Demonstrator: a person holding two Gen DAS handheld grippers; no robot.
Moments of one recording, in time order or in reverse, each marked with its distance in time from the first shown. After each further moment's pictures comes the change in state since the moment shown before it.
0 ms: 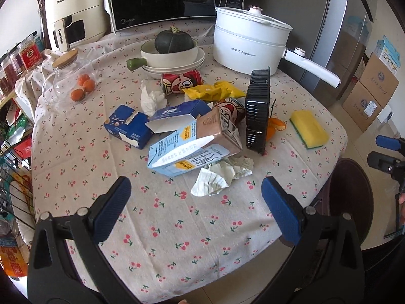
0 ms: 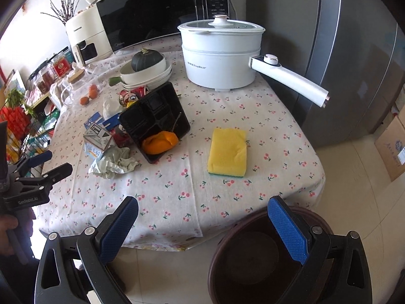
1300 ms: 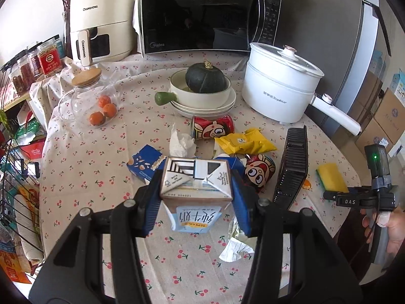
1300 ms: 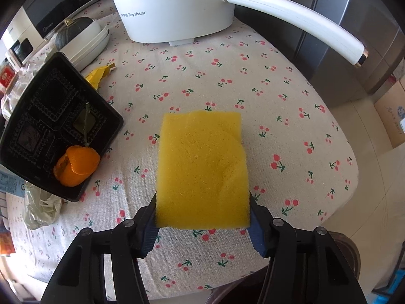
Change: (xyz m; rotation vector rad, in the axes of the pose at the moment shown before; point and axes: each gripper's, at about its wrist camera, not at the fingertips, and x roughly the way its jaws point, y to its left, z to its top) left arm -0.003 0.039 0.045 -0.148 -0.154 0.046; right arm 0.127 -0.029 0.044 0.148 0.189 -0.053
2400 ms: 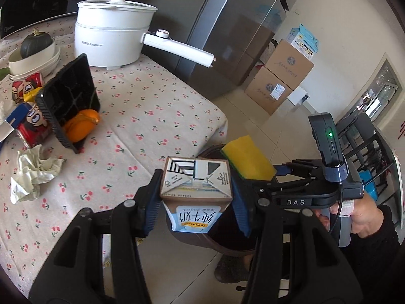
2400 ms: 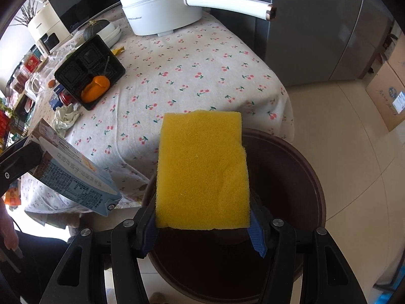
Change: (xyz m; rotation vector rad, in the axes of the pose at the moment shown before) left arm -0.028 -0.195 -0.087 0.207 0.205 -0.632; right arm -0.080 -0.106 -0.133 -0.026 -0.006 0.043
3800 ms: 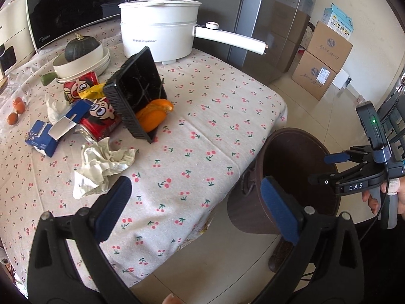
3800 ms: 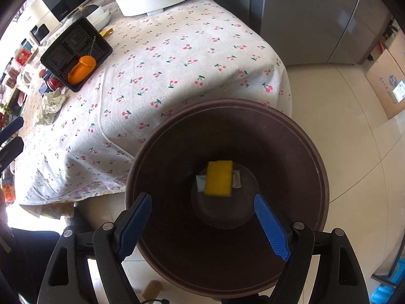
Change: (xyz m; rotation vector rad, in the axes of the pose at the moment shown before) left arm -0.026 0.046 -0.013 0.050 0.037 0.335; right arm 0.018 0.012 -0.004 -0.008 0.089 -0.008
